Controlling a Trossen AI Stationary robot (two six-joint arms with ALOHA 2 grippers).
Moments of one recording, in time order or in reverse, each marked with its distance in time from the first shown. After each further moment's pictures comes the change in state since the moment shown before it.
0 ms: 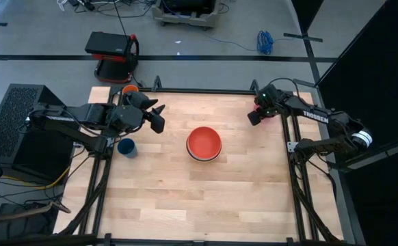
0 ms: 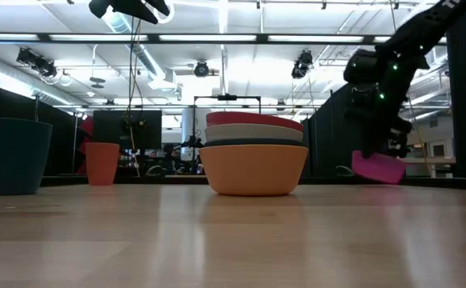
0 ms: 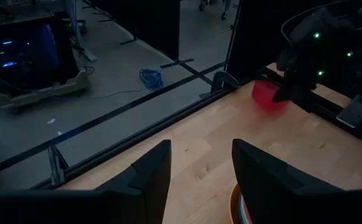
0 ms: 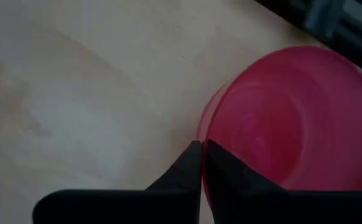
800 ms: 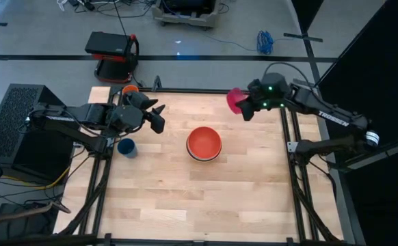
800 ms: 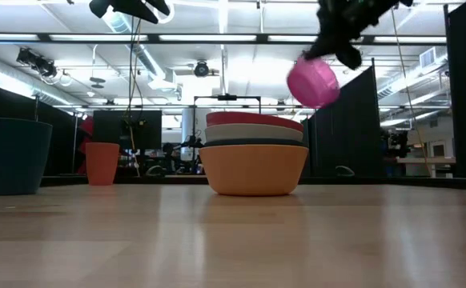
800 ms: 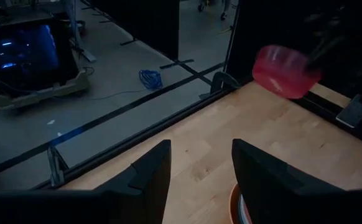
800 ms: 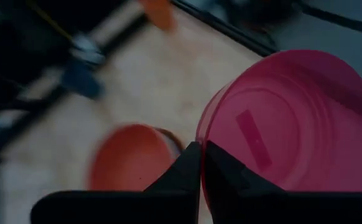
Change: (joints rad) left arm 0.000 0.000 0.000 0.005 0.000 0.007; right arm 0.343 -0.117 0.391 0.027 -0.259 0.261
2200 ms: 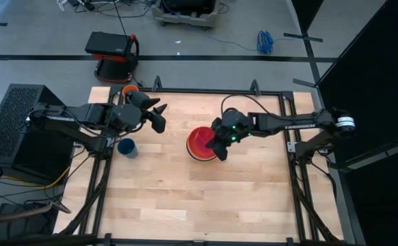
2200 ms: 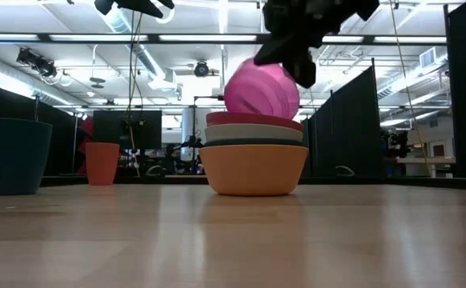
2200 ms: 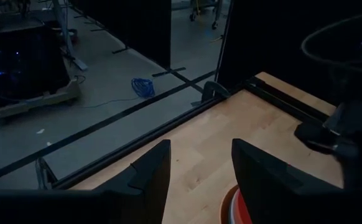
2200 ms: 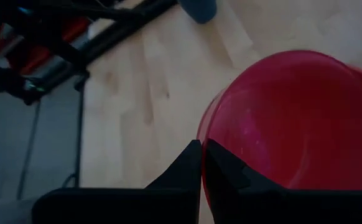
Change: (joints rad) left arm 0.000 0.000 0.000 0.072 0.021 0.049; right arm 0.390 0.343 0.000 0.195 0.013 0.063
